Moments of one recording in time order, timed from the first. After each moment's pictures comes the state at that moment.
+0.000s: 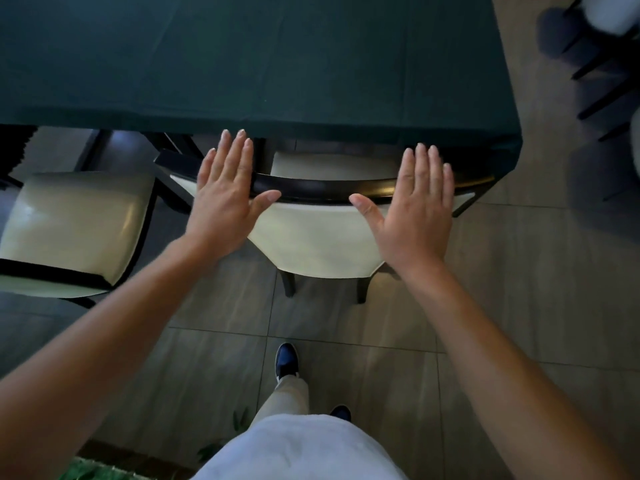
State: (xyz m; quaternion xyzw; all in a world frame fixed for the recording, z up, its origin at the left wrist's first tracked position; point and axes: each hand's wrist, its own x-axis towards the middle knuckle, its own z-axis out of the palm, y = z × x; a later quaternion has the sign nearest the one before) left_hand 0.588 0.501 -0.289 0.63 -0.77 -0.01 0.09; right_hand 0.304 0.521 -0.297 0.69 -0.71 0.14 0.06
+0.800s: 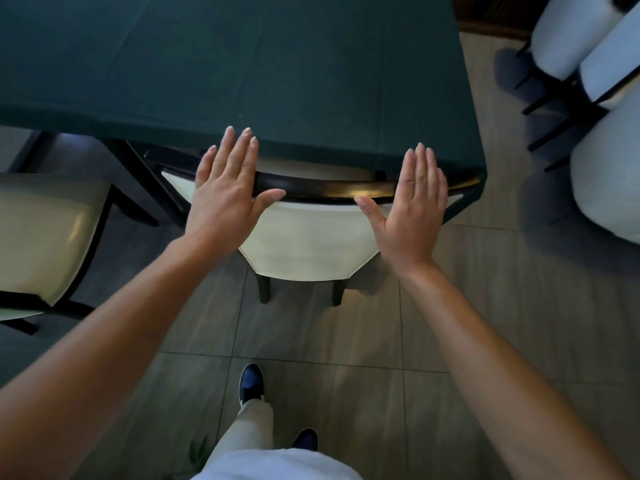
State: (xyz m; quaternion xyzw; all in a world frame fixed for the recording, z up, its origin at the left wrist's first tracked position) left_hand 0.558 0.441 -0.298 0.62 -0.77 0.01 0.13; right_hand 0.271 0.450 -0.316 0.69 -0.67 0.24 0.13
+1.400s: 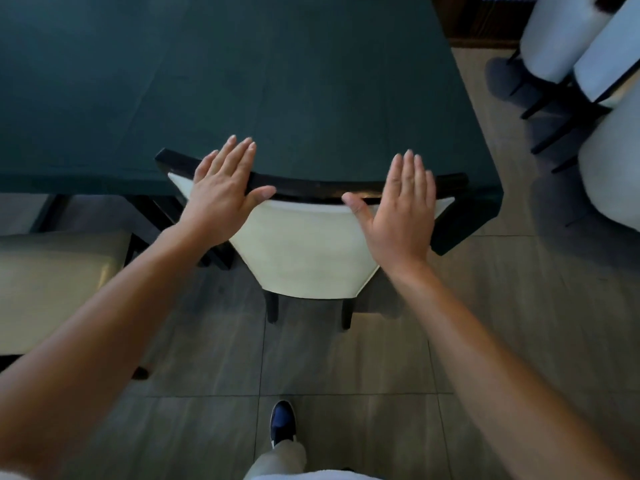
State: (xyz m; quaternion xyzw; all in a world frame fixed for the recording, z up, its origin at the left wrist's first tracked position) left_hand 0.628 0.344 -0.269 0.58 -0.81 -0.02 0.10; right_hand 0.343 0.396 -0.284 0.66 -0.73 0.18 0.10
